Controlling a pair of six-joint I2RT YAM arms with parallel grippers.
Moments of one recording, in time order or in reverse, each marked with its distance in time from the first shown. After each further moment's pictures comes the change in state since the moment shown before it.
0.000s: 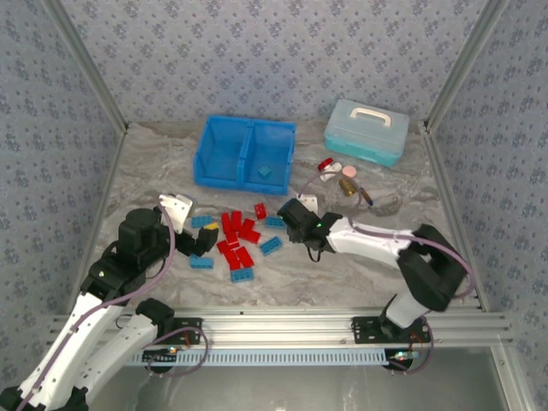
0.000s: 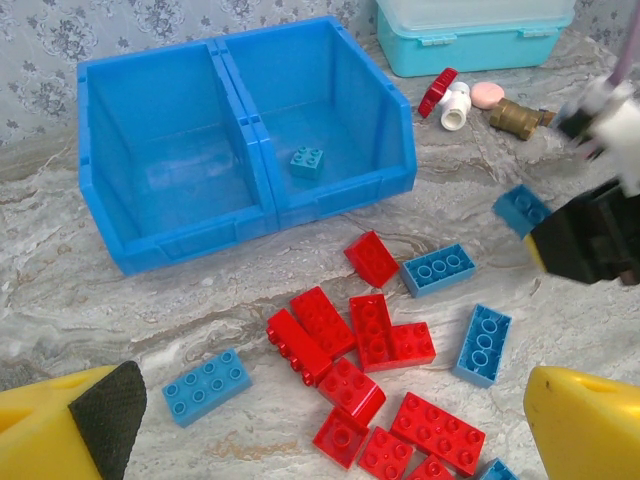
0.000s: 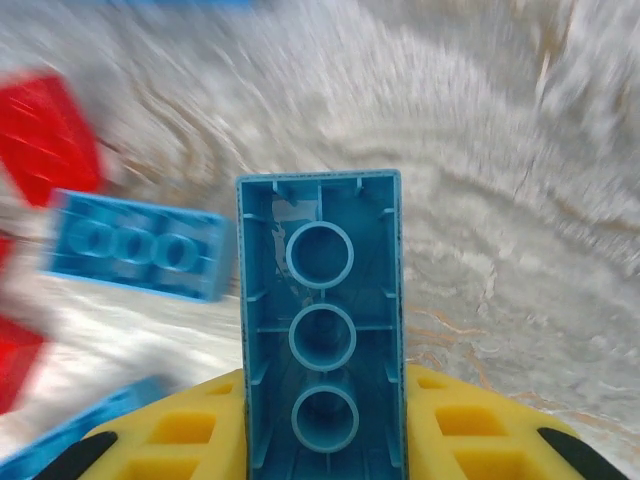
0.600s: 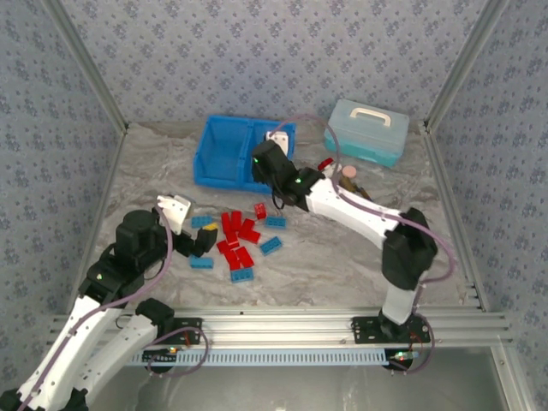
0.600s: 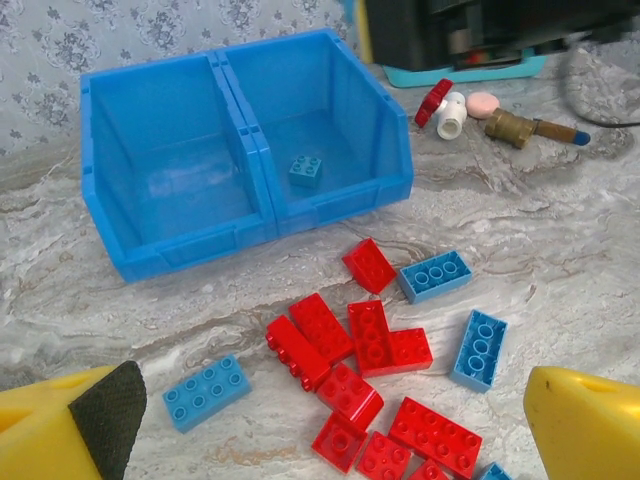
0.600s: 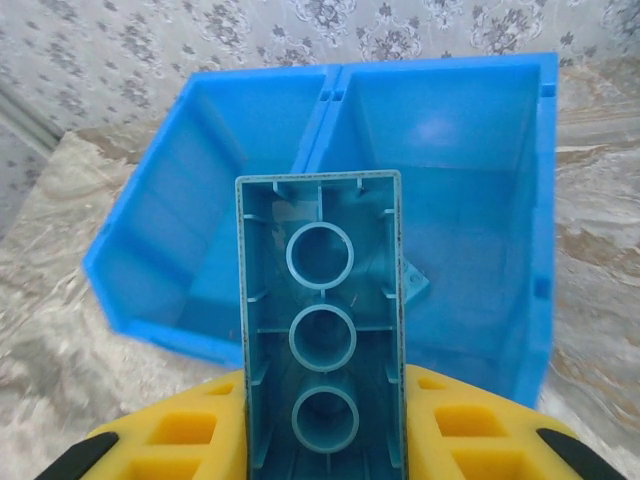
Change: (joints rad) left arm -0.002 -0.022 0.000 0.000 0.003 0.000; right arm -0.069 0.327 0.652 0.077 0.028 -0.134
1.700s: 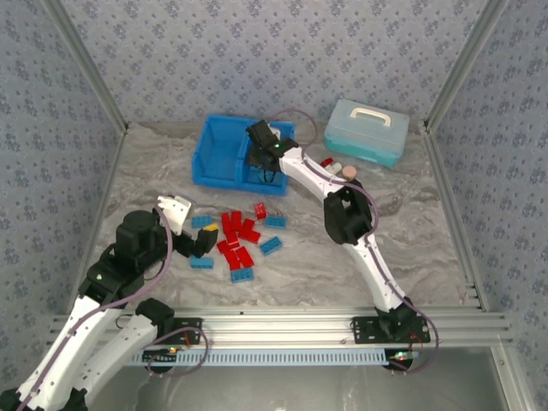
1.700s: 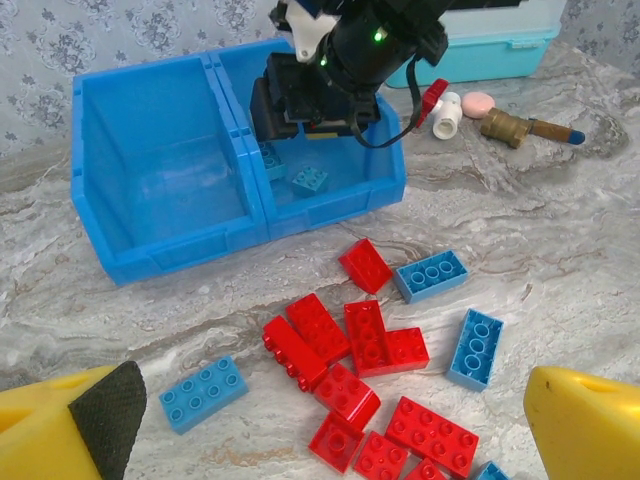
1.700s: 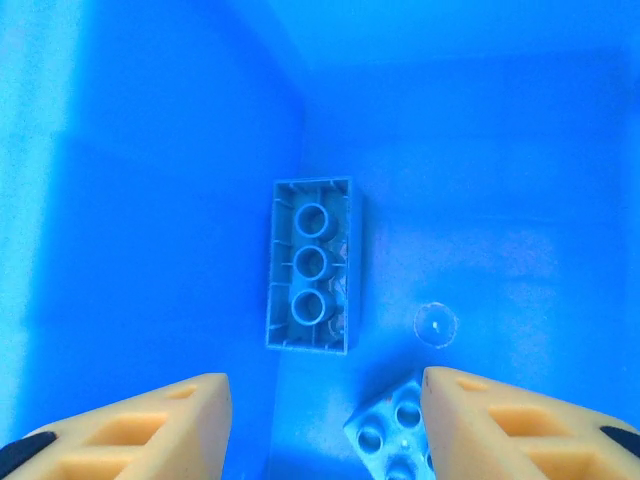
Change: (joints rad) left arm -0.008 0.000 0.000 0.000 0.000 0.000; right arm -0.170 0.623 0.725 -0.367 -0.254 0.100
